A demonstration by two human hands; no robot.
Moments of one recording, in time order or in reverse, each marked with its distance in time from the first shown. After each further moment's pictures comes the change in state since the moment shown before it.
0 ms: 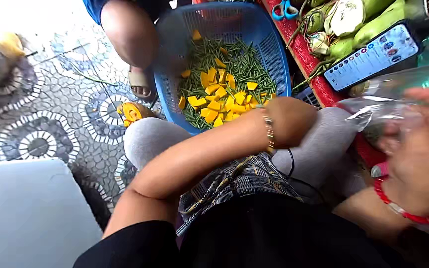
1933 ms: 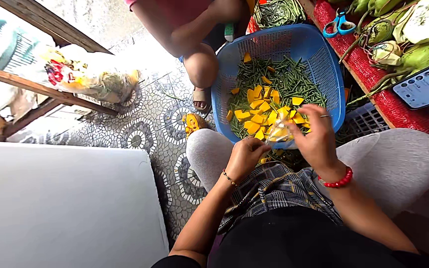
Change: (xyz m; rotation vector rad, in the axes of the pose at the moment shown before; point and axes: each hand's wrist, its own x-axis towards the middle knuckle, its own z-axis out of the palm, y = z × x) left_hand -0.058 -0.103 0.146 -0.720 0.828 -0.477; right_hand 0.003 0.039 0.180 -0.070 -0.286 -0.215
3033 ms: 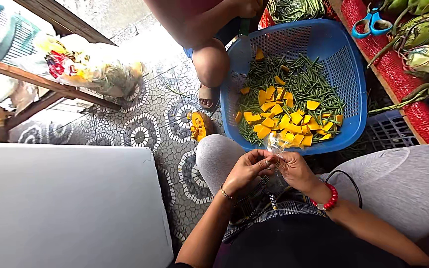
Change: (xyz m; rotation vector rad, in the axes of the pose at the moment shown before) left_hand -0.009 -0.024 -0.020 -0.909 -0.178 -0.253; right_hand -0.017 -0.022 0.070 0.752 -0.372 0.213
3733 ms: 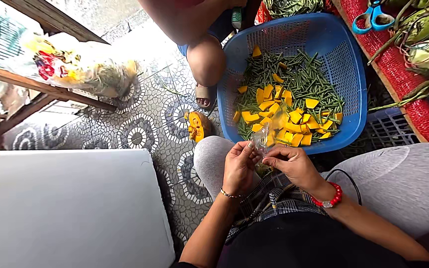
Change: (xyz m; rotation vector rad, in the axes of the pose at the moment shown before) left_hand 0.014 0.006 0.015 -0.389 0.411 0.199; right_hand 0.011 -0.011 -0.004 0.195 0.016 0.111
